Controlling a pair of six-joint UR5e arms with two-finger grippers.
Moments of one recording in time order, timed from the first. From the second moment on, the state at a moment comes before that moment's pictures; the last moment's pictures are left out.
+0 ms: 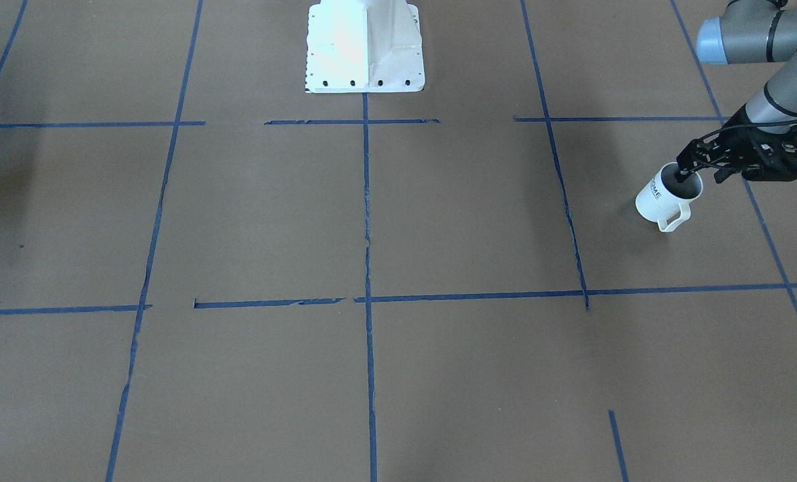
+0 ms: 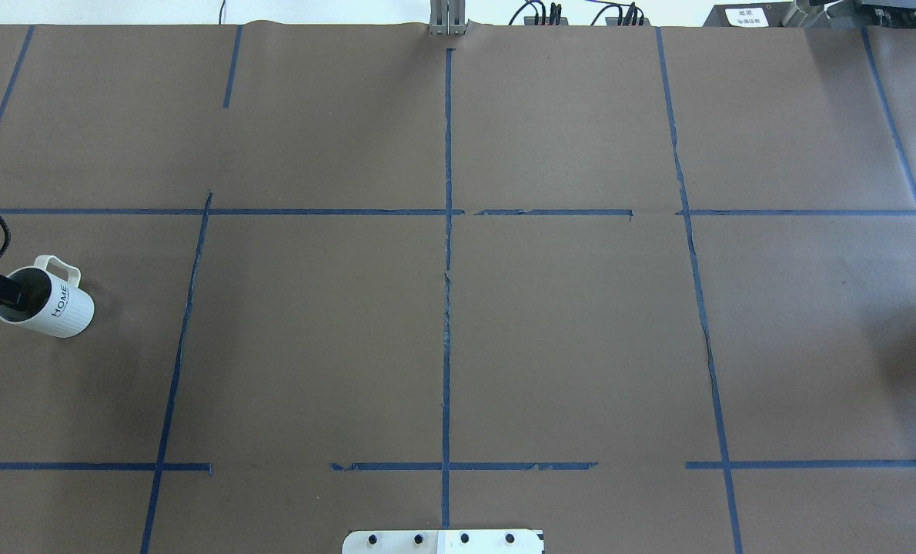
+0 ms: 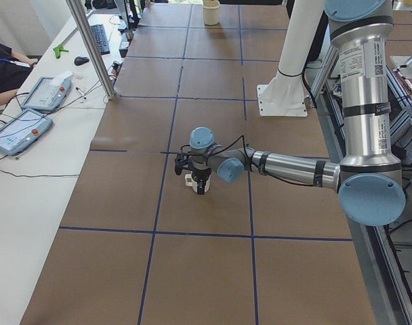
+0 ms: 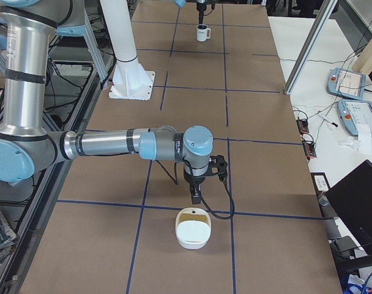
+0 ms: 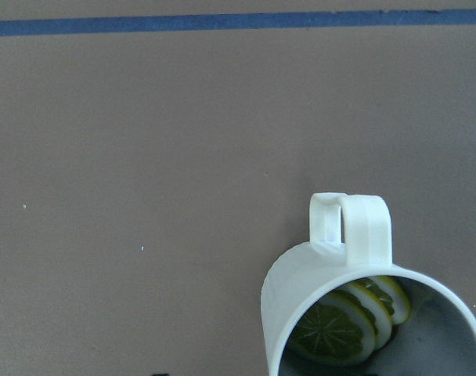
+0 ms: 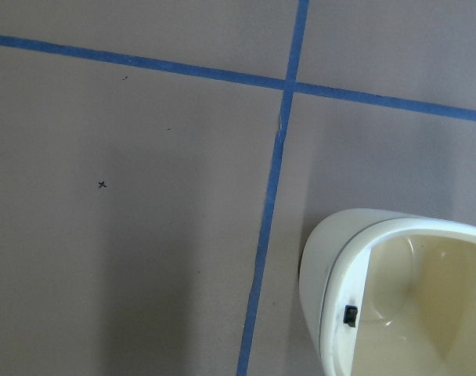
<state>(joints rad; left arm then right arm) -1.01 -1.41 -1.79 -2.05 -2.21 -0.73 1.55 -1.73 1.85 -1.69 2.31 -0.14</state>
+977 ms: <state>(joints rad) -1.07 -1.42 -1.84 -1.98 -2.22 -0.74 1.55 -1.73 1.85 -1.66 2.31 -0.14</state>
